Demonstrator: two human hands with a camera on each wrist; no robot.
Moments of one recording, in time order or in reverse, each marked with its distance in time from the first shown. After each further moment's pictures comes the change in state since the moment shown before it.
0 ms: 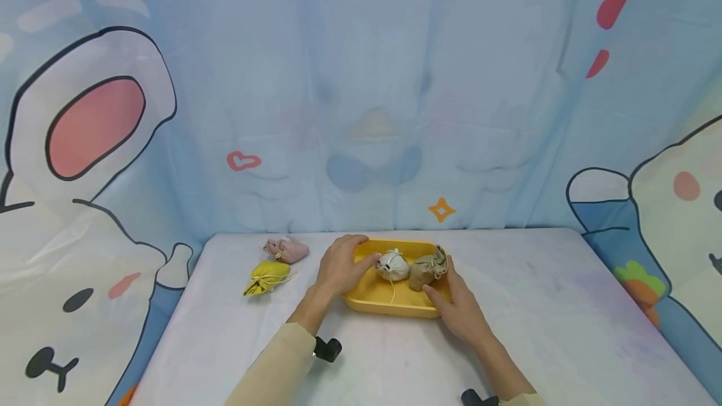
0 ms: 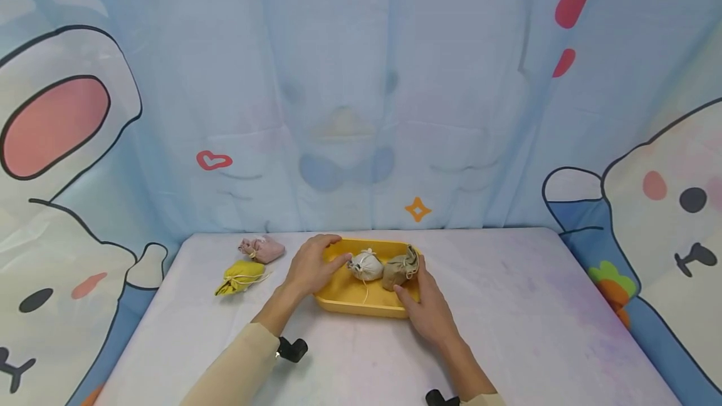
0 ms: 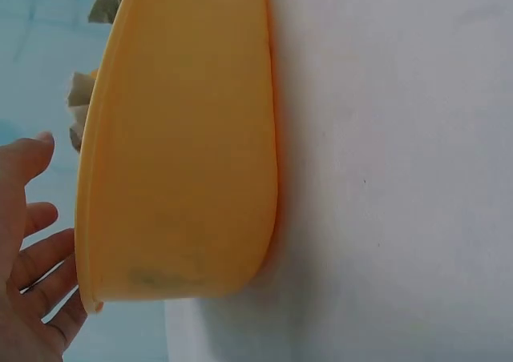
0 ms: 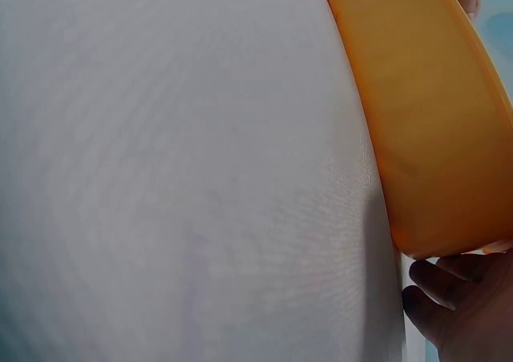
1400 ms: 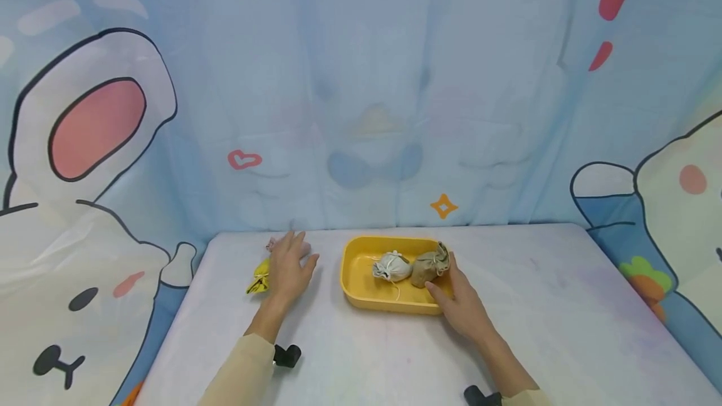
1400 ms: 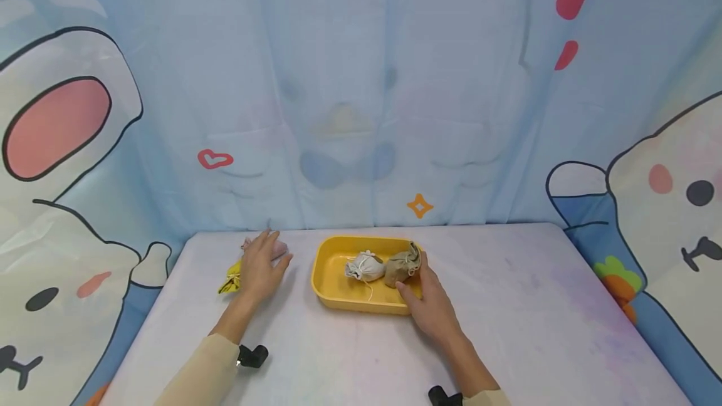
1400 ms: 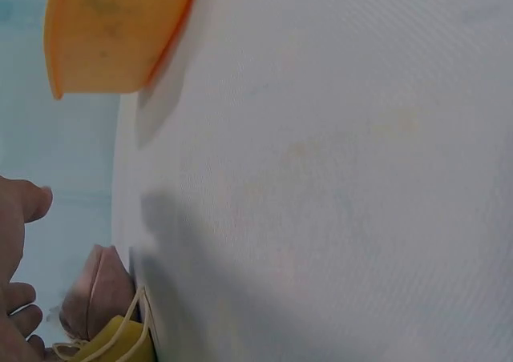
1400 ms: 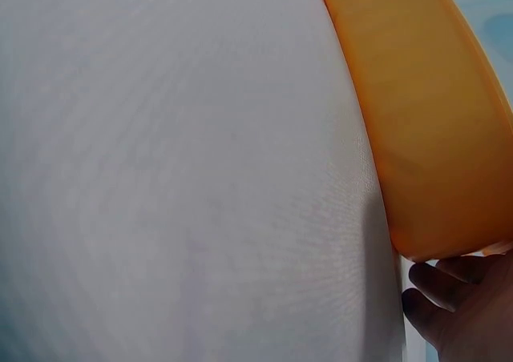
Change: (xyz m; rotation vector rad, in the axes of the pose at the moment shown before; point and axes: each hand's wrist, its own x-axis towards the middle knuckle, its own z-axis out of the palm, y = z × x) left_hand -0.037 -0.087 -0.040 0.147 0.273 -0.128; right_hand 0.000 -0.001 -0.001 -0.001 -0.009 -0.012
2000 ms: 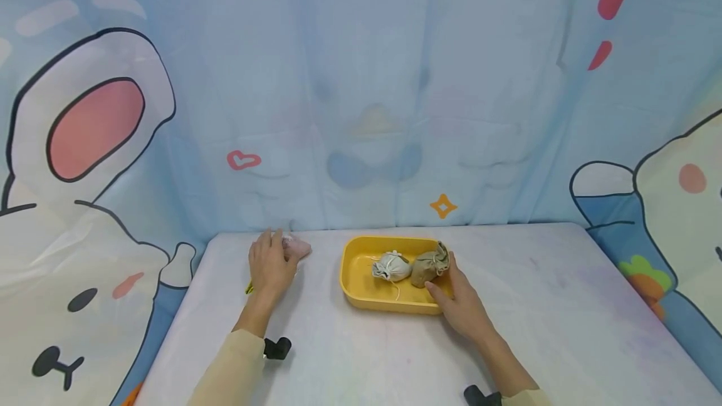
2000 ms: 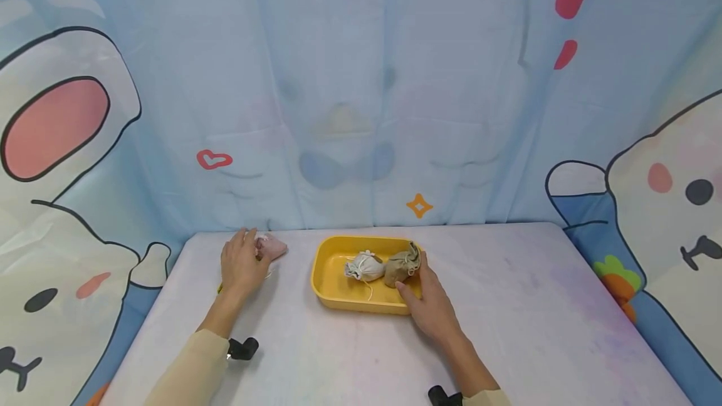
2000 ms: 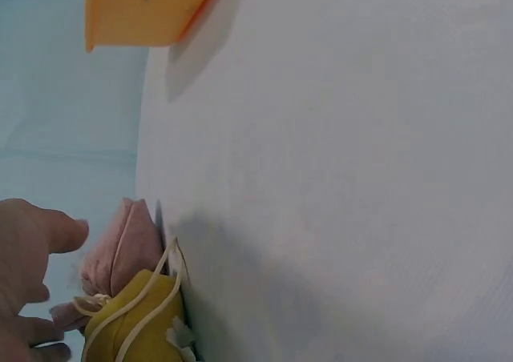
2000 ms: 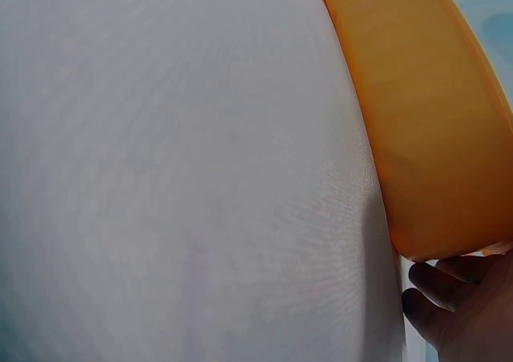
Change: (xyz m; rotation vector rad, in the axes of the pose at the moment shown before) left_hand 0.008 -0.016 -0.023 0.084 0.010 -0.102; right_hand 0.000 0.002 0.001 0.001 0.007 -0.010
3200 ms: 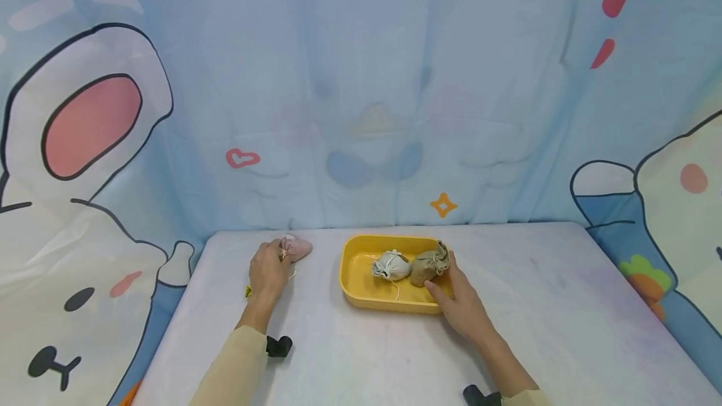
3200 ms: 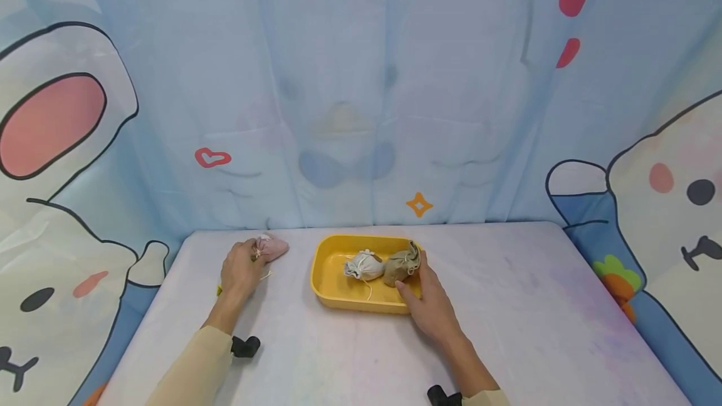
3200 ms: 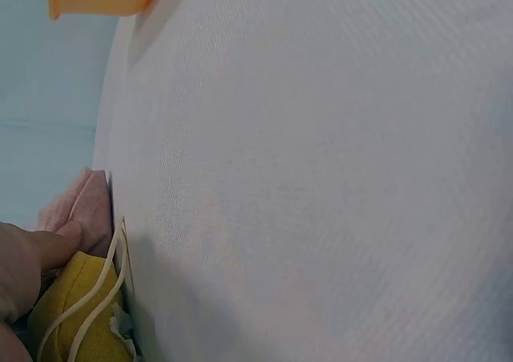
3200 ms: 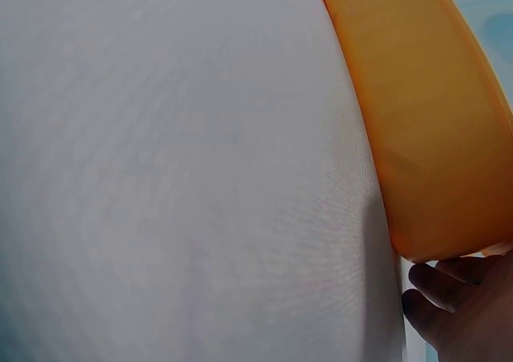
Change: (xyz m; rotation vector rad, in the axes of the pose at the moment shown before) left_hand 0.000 -0.014 0.011 -0.037 -0.038 -0.122; right_hand 0.000 -0.001 0.001 0.007 0.002 0.001
